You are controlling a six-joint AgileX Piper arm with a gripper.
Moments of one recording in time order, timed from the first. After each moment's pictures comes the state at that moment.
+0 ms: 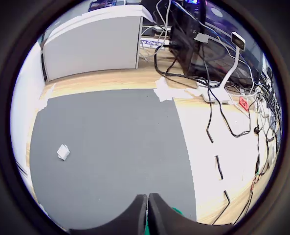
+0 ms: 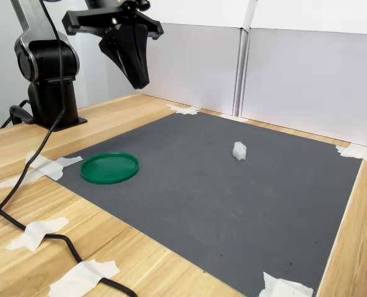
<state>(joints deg) -2.3 63.7 -42.8 -9.6 29.5 4.3</state>
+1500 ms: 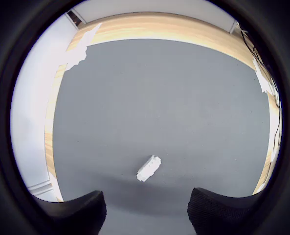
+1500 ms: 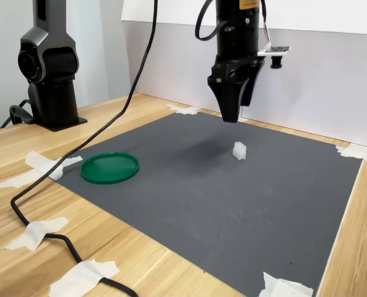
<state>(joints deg) 12.3 103.9 -80.9 6.6 57.3 1.5</state>
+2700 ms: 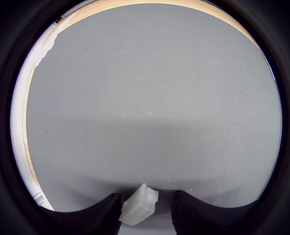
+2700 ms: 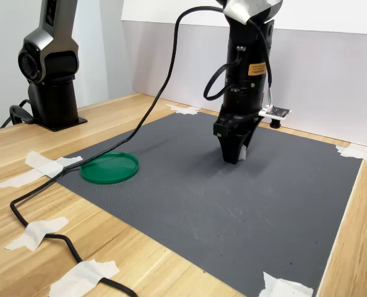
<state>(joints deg) 12.3 114.1 -81.2 7.1 52.1 3.1</state>
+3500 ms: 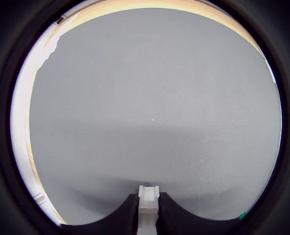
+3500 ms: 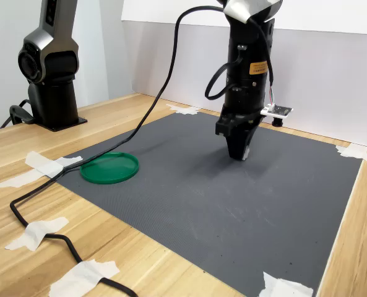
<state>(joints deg) 12.2 111.4 -81.1 7.2 52.7 2.2</state>
